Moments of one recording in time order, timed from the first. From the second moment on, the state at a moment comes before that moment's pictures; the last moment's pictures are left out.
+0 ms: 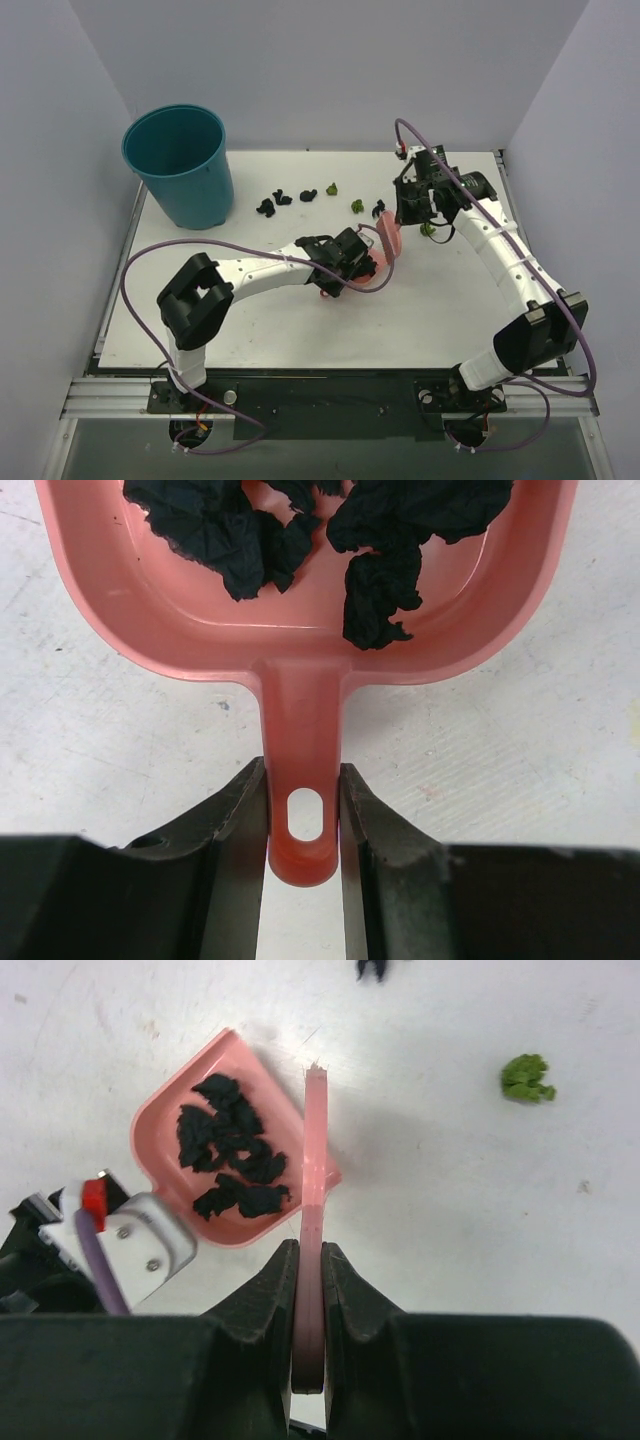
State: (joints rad) left arm -0.97 1.88 1.37 -0.62 -0.20 -0.26; right arm 0.37 1.52 1.51 -0.92 -0.03 0.11
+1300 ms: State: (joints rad) left arm -0.60 1.81 2.07 -0.93 -0.11 -0.29; right arm 0.29 1.29 1.20 -0.79 0.17 0.37
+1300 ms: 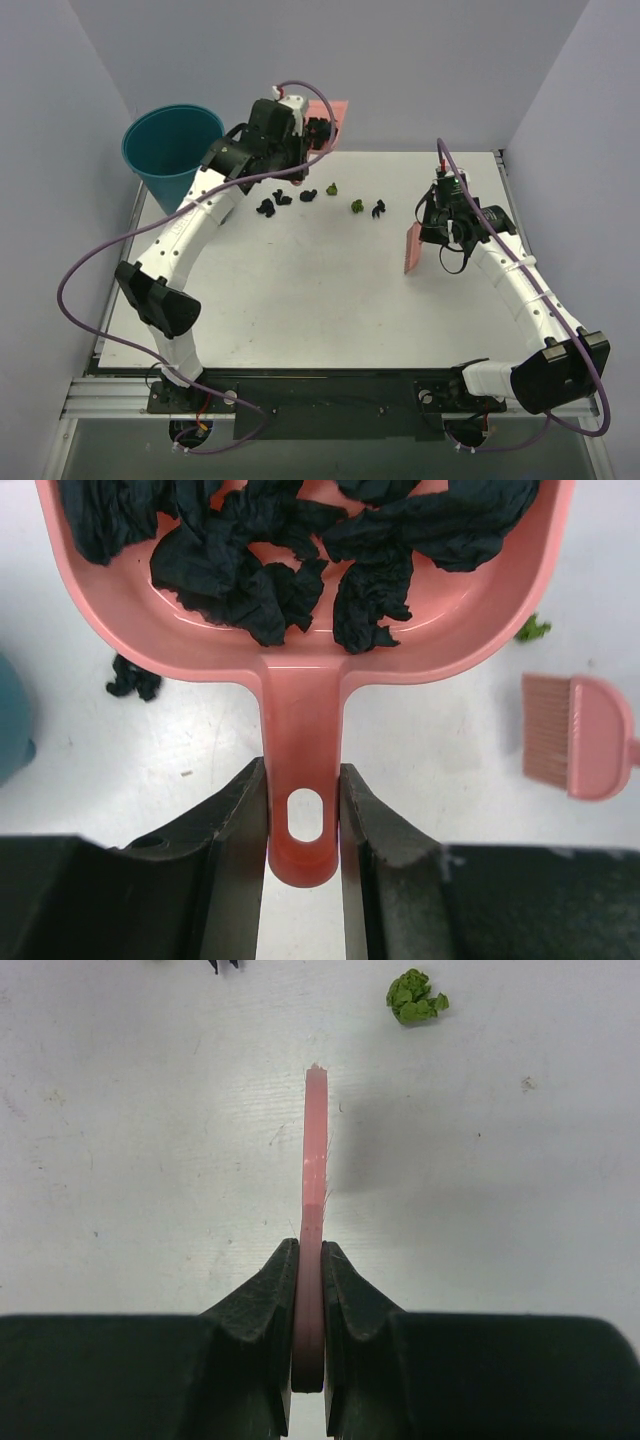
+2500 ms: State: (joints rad) left arm 0.10 1.75 1.80 -0.53 0.54 -0.79; right arm 0.35 1.28 1.20 -0.80 0.17 0.37
